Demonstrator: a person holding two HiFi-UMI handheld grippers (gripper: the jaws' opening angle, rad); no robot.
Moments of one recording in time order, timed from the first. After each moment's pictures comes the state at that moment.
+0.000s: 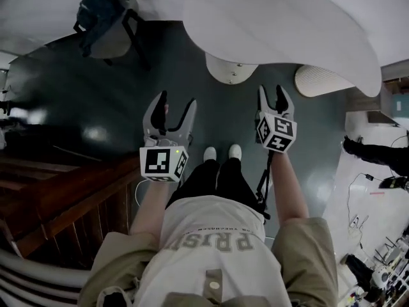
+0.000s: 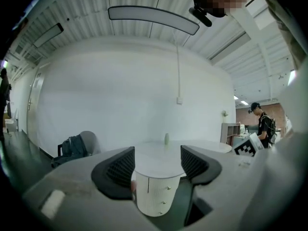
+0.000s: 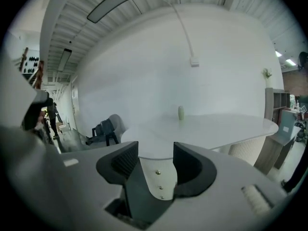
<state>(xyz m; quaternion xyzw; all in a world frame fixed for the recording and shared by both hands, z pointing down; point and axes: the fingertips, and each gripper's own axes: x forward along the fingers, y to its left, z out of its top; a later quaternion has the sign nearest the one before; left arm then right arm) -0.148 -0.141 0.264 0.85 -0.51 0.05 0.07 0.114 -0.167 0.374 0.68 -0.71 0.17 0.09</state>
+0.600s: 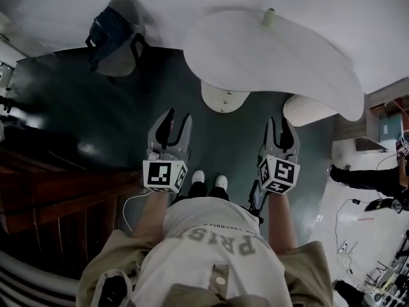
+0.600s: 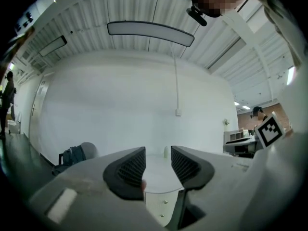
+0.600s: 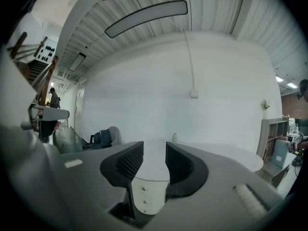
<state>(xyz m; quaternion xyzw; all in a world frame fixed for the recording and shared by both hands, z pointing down) -0.125 -0.113 0.199 0.85 -0.53 0.00 0.03 0.147 -0.097 0.223 0.69 -0.72 0.04 0.07</state>
